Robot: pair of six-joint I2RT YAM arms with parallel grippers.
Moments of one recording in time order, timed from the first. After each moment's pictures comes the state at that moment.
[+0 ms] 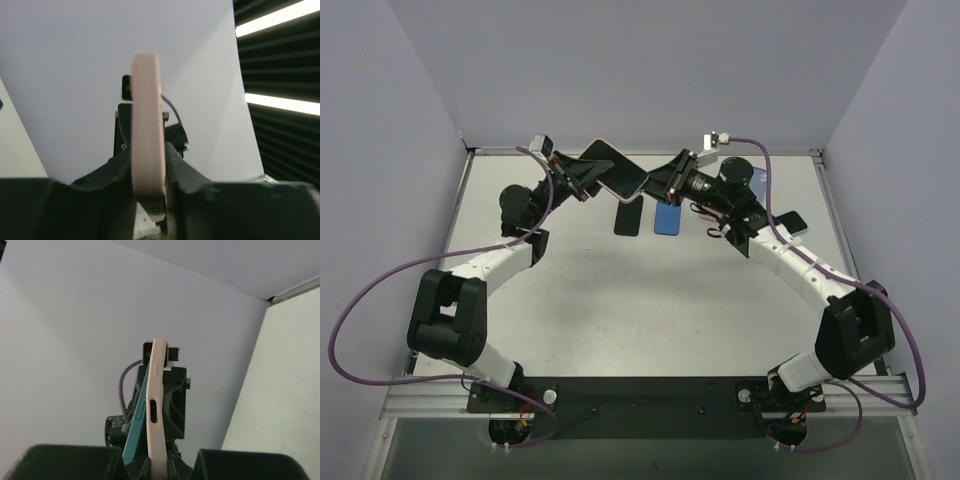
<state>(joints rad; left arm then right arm) -0.26 1.56 0.93 1.12 0.61 -1.82 0.50 1.53 1.16 0.46 -0.58 1.27</state>
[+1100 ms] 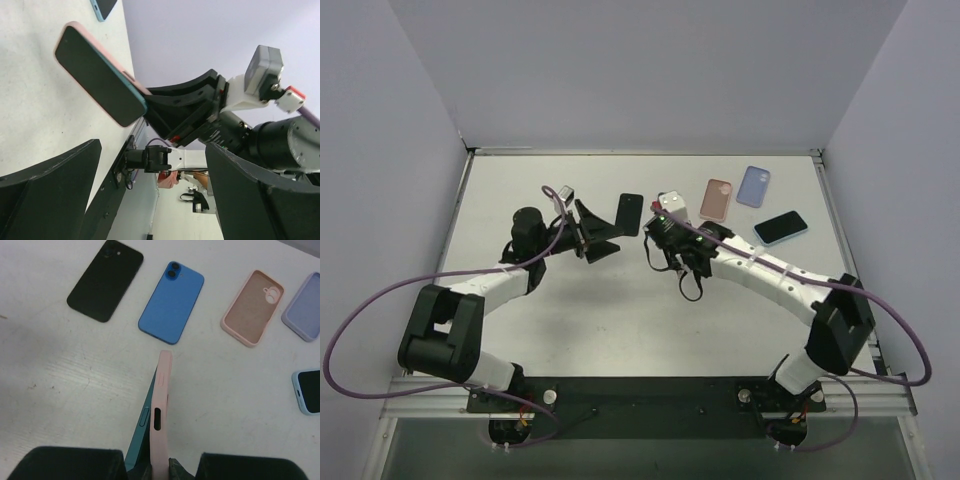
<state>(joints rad) -0.26 1.46 0.65 0.72 0.90 -1.34 0.82 1.50 1.26 -0.75 0.50 0.37</state>
